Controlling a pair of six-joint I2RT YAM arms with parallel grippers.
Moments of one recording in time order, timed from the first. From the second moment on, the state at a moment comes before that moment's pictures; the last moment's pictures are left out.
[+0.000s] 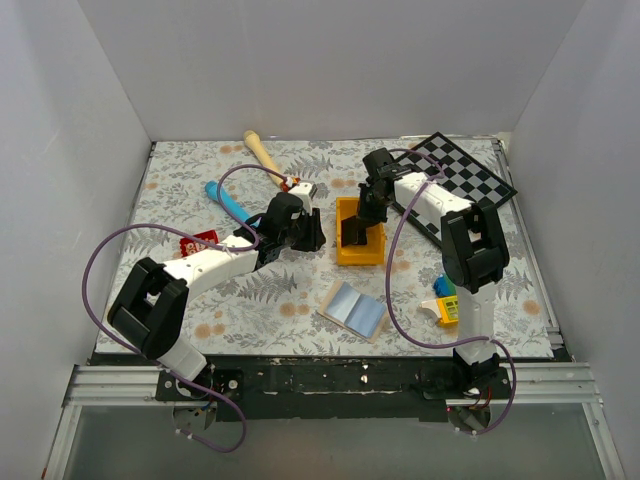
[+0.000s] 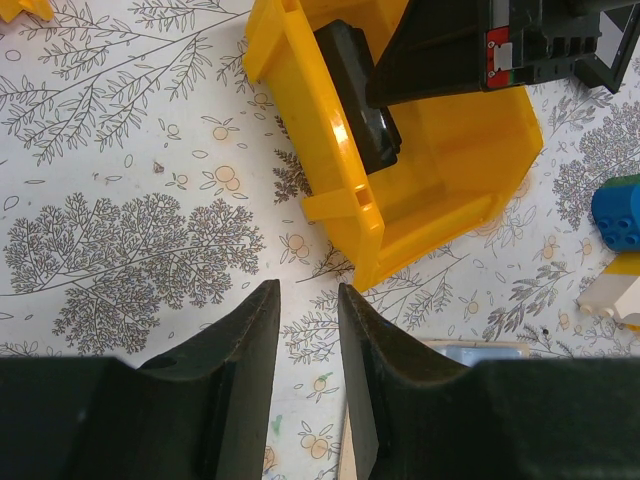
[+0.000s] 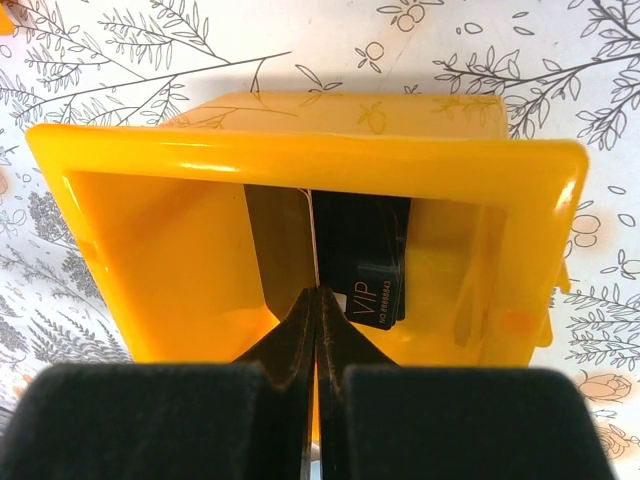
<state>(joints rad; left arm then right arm) -0.65 1.57 0.98 -0.03 0.04 -0.40 0.46 2.07 1.62 -0.70 -0.17 0.56</state>
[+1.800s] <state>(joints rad) -0.65 1.57 0.98 -0.03 0.04 -0.40 0.45 2.05 1.50 -0.49 -0.42 0.56</state>
